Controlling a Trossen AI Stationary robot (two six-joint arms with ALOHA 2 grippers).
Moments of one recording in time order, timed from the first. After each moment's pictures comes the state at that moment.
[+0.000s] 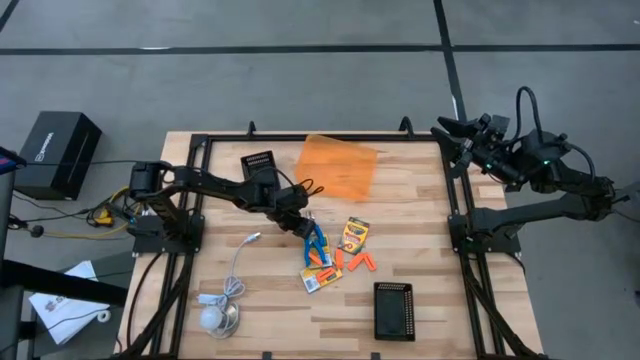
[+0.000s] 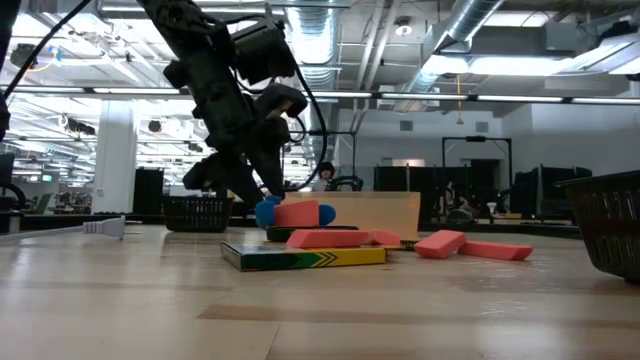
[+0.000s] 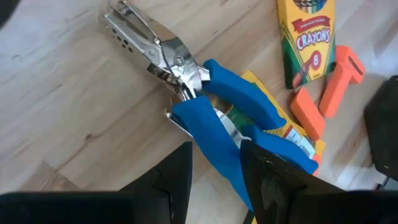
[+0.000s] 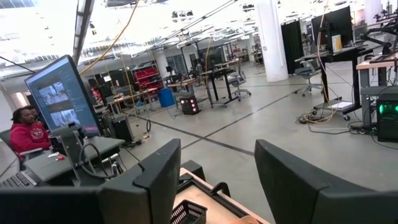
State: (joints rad) left arm 0.10 1.69 0.92 -0.26 0.19 -0.92; right arm 0.00 0.64 1.03 -0.25 0.60 0.18
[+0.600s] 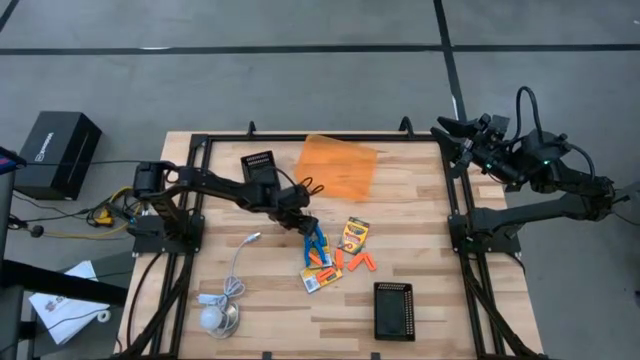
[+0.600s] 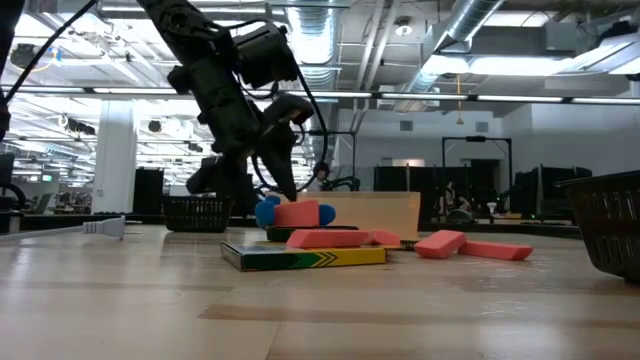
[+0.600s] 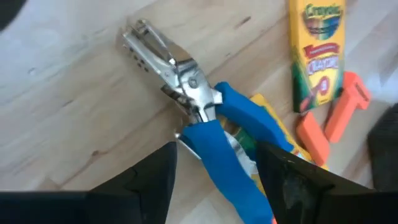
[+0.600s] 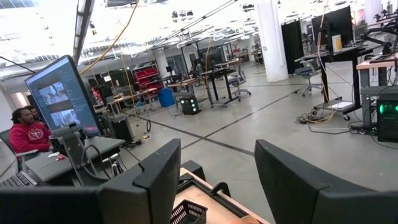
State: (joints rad) left arm 0.10 1.72 0.92 -0.21 0.15 -0.99; right arm 0.00 0.64 1.03 -0.25 0.60 0.18
